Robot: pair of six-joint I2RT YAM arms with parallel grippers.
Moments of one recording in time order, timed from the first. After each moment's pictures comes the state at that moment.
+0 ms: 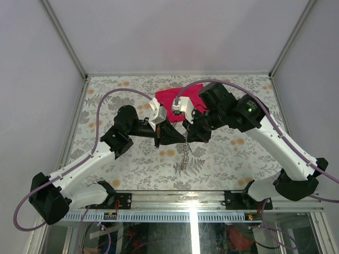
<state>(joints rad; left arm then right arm) -0.69 1.12 0.87 0.31 1.00 -0.16 0.87 1.42 1.82 -1.30 -0.42 -0.30</state>
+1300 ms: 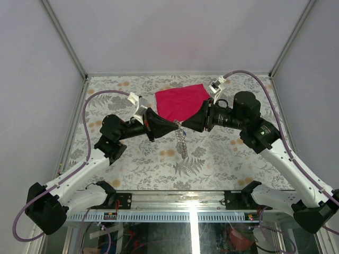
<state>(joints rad) -0.60 1.01 0.72 0.61 0.76 -0.44 0.61 1.05 1.17 -0.32 -0.58 0.59</state>
